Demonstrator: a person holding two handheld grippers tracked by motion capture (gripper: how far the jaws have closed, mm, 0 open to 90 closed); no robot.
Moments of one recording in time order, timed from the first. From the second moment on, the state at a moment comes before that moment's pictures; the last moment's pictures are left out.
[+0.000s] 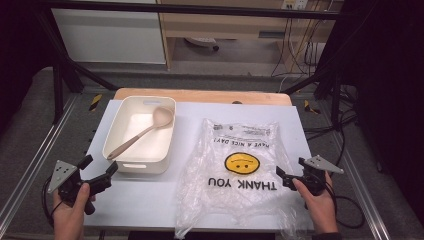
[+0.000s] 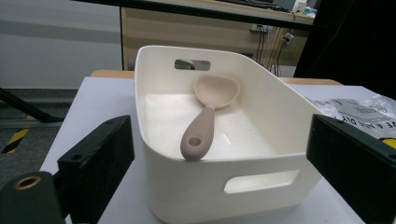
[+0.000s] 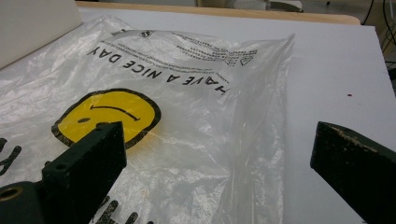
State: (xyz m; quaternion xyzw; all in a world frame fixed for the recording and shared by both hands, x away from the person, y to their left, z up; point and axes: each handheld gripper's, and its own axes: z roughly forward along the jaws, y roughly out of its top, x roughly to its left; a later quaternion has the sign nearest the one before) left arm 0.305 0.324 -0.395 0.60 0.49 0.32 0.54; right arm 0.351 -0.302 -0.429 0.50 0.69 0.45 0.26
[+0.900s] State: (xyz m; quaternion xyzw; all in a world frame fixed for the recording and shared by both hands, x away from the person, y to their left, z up) left arm 0.303 0.317 -0.390 0.63 0.47 0.31 0.54; right arm 0.349 -0.292 -0.423 0.49 0.71 0.44 0.25
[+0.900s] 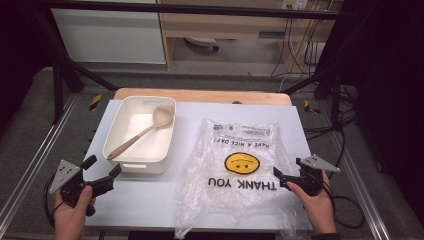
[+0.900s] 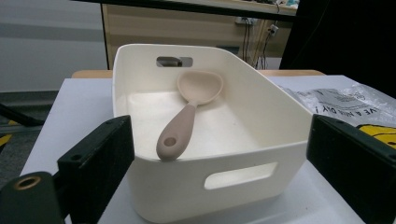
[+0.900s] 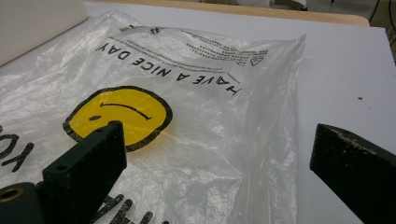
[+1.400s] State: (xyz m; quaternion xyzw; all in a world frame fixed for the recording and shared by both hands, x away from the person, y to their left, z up) left arm 0.302 0.312 -0.389 0.64 0.46 0.30 0.54; right arm 0.350 -0.283 -0.425 0.48 0.73 0.43 0.23
